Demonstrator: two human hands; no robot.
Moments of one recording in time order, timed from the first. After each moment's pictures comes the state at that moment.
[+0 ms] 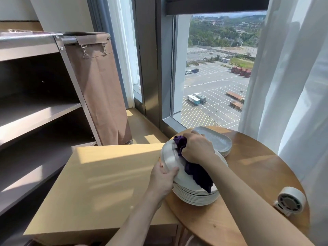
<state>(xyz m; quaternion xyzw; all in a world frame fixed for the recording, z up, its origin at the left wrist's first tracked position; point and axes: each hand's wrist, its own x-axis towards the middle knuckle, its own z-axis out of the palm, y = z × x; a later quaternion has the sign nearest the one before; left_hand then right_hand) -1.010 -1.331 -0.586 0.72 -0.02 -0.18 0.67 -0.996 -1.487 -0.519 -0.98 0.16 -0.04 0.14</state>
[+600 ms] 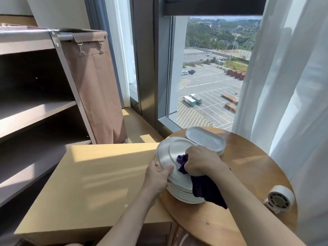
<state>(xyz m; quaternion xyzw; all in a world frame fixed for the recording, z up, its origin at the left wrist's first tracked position) -1.007 -1.330 -0.588 0.72 -0.01 -0.19 0.67 -1.040 -1.486 -0.501 -0.98 0.13 0.09 0.08</state>
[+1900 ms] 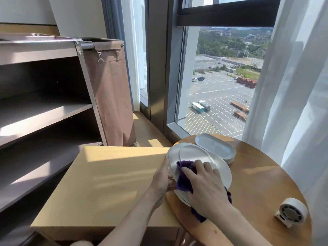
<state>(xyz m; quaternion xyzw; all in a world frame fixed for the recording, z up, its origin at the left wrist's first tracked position) -1.009 -1.318 -0.568 0.62 0.01 -0.29 0.73 -1.102 -1.439 -0.529 -1.00 0.03 -0.09 -0.01</state>
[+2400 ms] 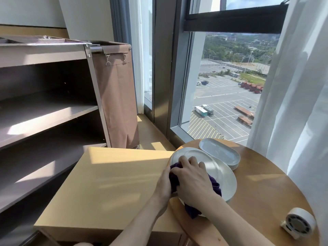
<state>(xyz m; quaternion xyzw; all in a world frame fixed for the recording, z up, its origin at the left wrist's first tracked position) -1.014 -1.315 -0.570 0.60 0.02 -0.28 0.75 -1.055 -1.403 -0.512 -1.00 -0.01 -0.07 -0.06</state>
